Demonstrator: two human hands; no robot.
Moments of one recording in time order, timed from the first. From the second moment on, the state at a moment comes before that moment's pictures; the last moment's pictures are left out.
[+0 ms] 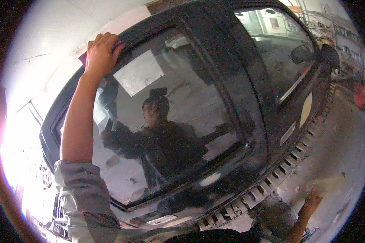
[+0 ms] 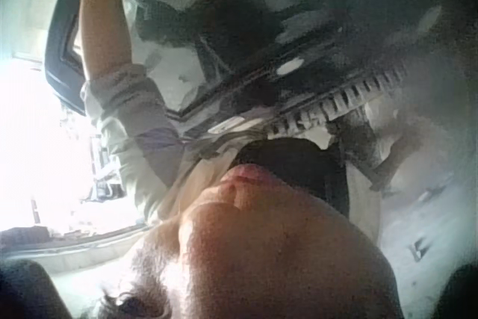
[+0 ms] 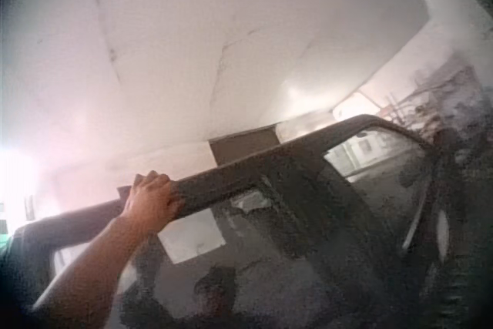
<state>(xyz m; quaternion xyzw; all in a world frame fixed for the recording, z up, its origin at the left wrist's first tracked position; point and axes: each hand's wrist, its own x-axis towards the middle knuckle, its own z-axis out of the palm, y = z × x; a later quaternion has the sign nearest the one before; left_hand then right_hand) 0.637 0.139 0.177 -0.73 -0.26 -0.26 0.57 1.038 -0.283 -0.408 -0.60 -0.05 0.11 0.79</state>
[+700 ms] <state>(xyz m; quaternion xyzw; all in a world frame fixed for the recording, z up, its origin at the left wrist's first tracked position) 0.784 0.154 0.185 -0.73 -0.35 -0.19 0.55 1.168 -0.300 -0.436 -0.59 -0.03 0.11 0.80</state>
